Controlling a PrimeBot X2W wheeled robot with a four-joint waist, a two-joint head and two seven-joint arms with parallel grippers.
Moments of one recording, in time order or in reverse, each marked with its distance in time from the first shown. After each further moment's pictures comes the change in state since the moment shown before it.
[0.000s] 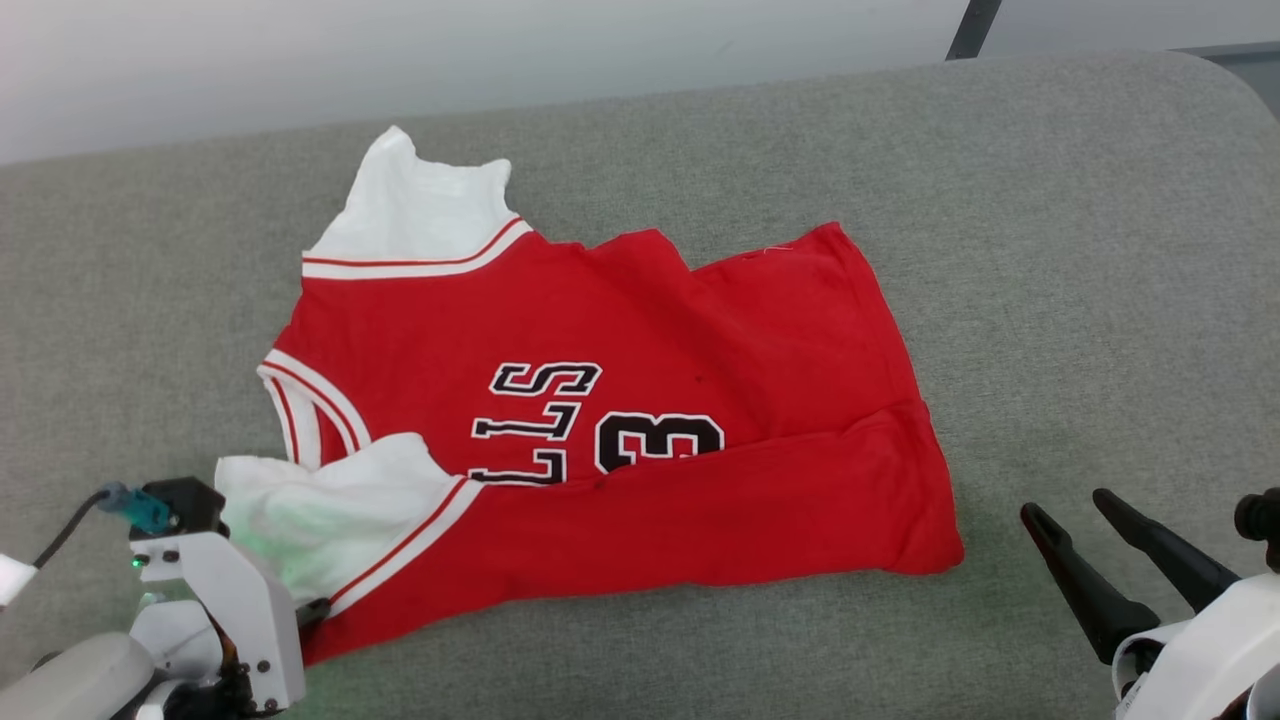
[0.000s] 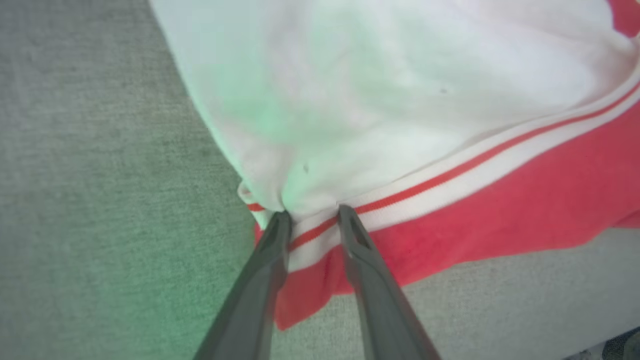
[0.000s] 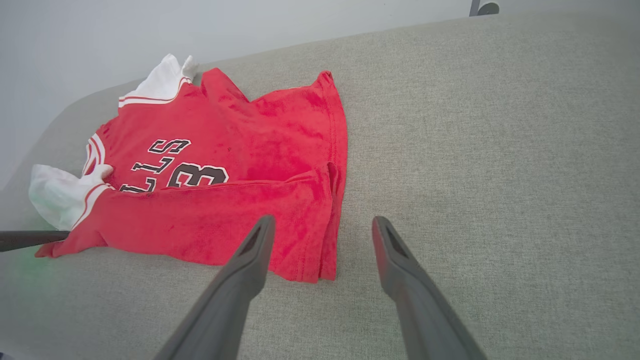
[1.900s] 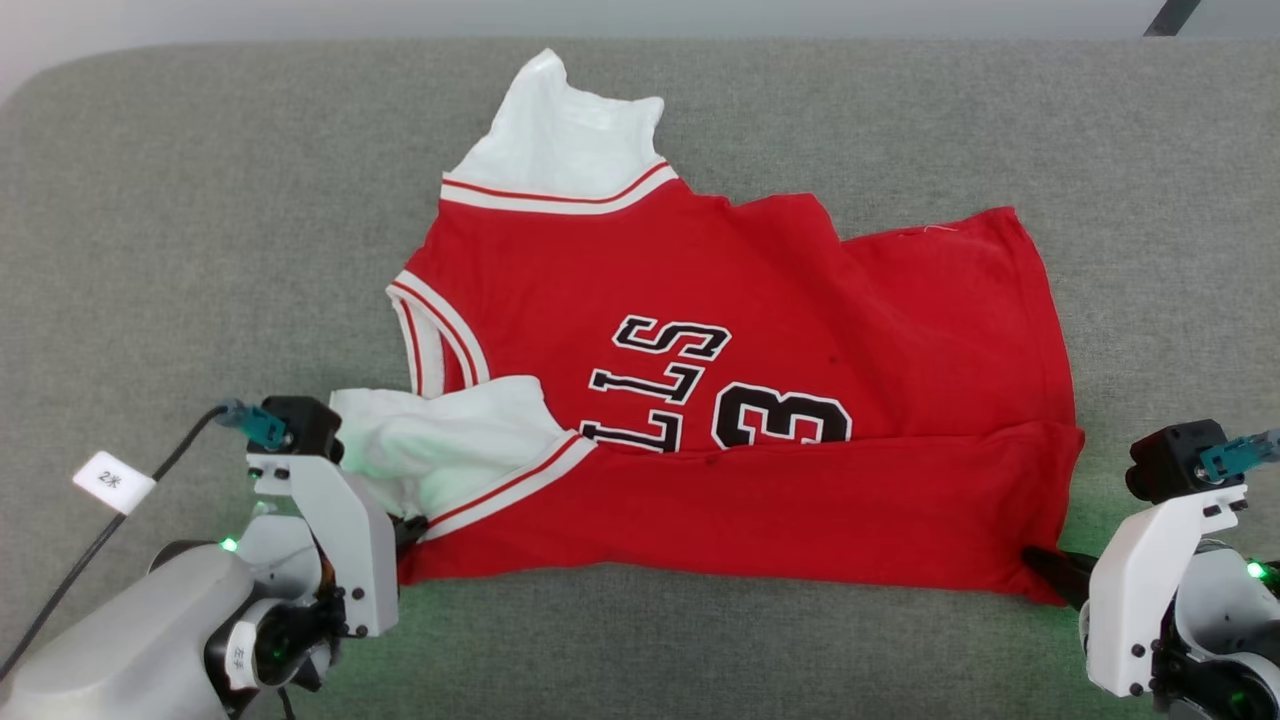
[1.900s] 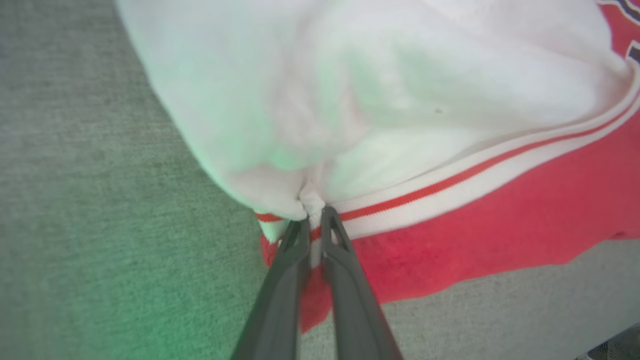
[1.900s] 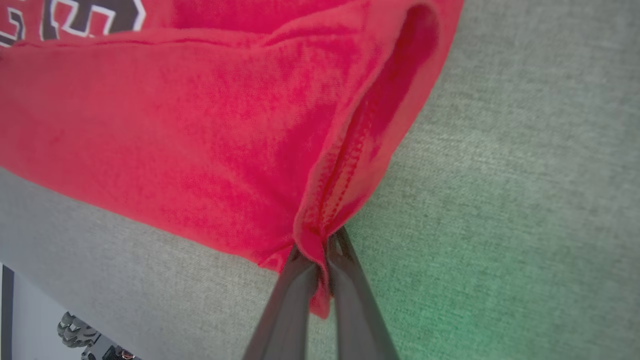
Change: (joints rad) left arm -0.182 -0.203 -0.052 0.177 0.099 -0.173 0.028; right arm -0.215 -0.057 0.082 0.354 -0.018 0.000 0.305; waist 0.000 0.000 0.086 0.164
